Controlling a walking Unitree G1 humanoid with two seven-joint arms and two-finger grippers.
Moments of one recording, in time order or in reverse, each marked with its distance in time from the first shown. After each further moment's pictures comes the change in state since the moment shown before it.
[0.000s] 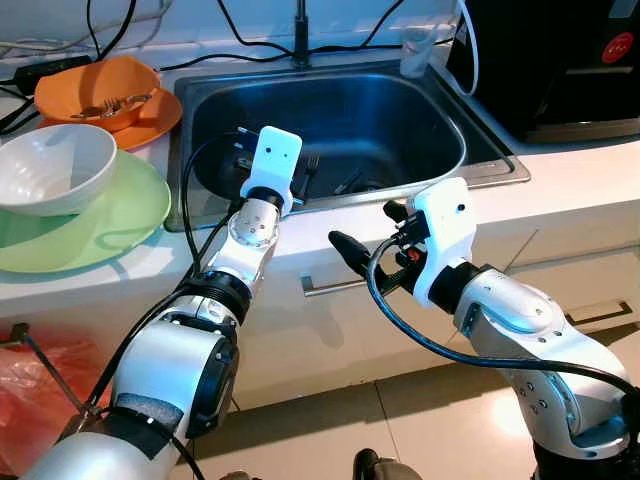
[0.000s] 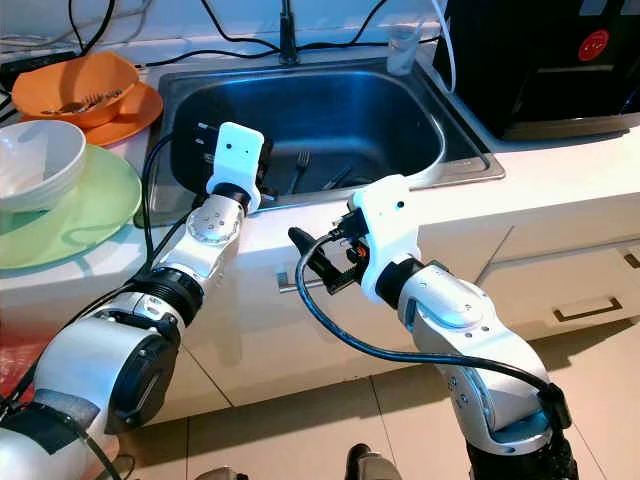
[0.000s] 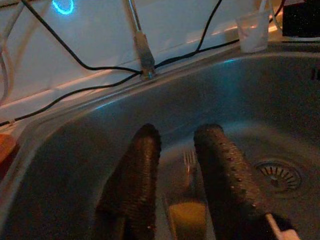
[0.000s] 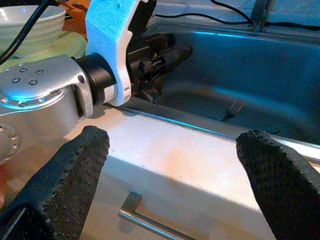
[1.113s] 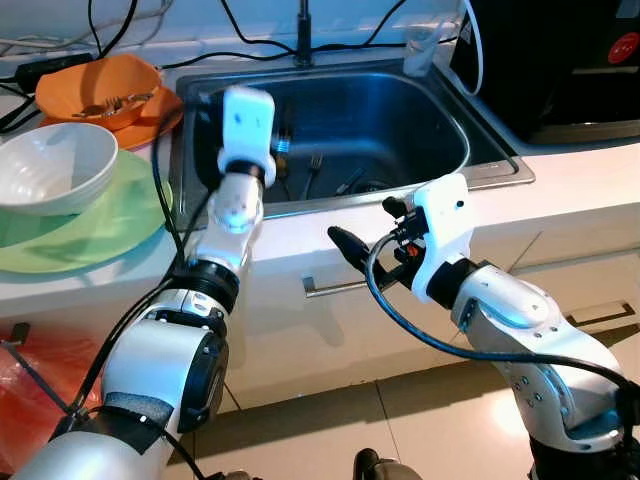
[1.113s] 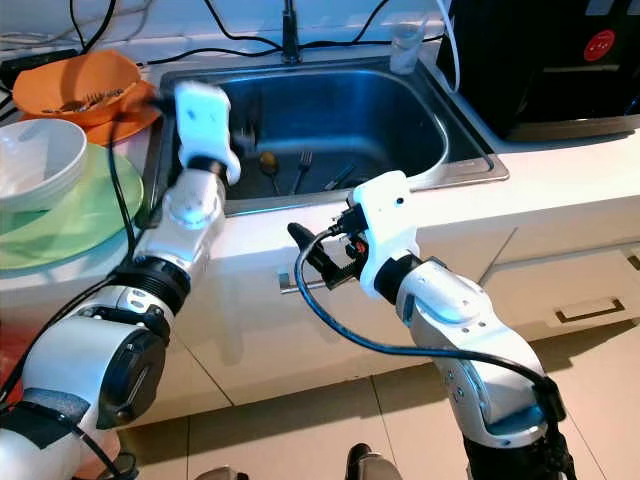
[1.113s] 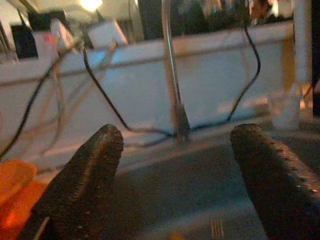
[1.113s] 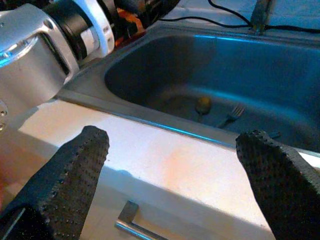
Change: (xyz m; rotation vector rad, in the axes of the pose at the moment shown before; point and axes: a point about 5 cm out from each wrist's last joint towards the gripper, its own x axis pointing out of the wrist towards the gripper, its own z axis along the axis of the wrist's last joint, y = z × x) left arm 0.005 0.028 0.042 -0.061 -0.263 0.124; right arm 0.005 -0.002 0.001 0.001 -0.020 -0.004
